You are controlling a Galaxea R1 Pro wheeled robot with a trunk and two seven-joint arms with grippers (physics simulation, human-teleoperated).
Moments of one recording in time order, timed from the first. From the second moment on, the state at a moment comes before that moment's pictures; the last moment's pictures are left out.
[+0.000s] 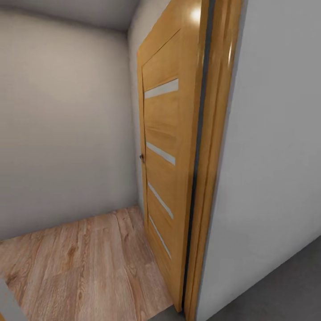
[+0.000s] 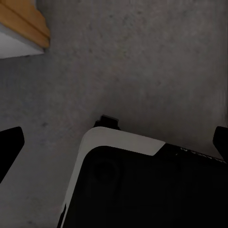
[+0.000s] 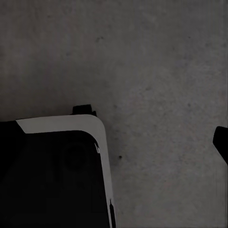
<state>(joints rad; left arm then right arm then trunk) -0.20 0.03 -0.01 0.00 0.31 -0.07 0.03 -0.15 -0.06 0.08 0.03 -0.16 -0.14 -0.07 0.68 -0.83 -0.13</state>
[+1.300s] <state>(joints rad) -0.20 0.03 -0.01 0.00 0.32 -0.08 0.04 -0.15 -0.07 0.09 0.03 -0.15 -0.13 -0.08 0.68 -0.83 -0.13</state>
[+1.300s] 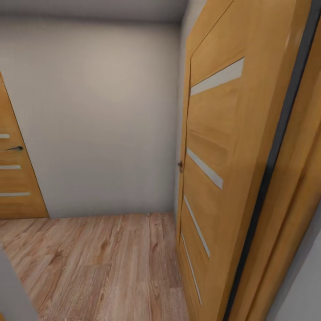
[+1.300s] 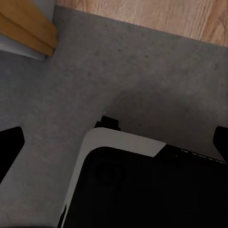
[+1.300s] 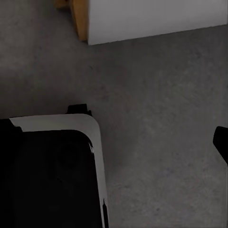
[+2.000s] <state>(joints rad) -0.20 0.03 -0.01 0.00 0.32 -0.08 0.04 -0.15 -0.07 0.09 0.03 -0.15 -0.14 -0.08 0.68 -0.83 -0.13</state>
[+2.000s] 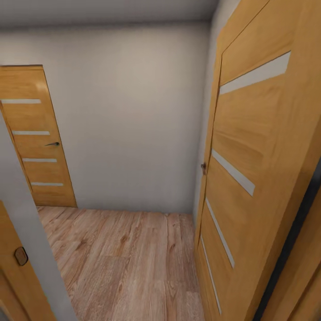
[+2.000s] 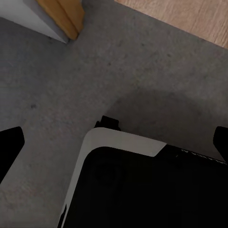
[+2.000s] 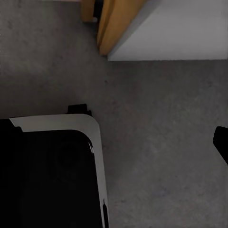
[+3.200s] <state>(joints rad) -0.20 0.03 -0.01 0.00 0.32 -0.08 0.04 -0.15 -0.07 0.09 0.03 -0.15 -0.14 -0.08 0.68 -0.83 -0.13</state>
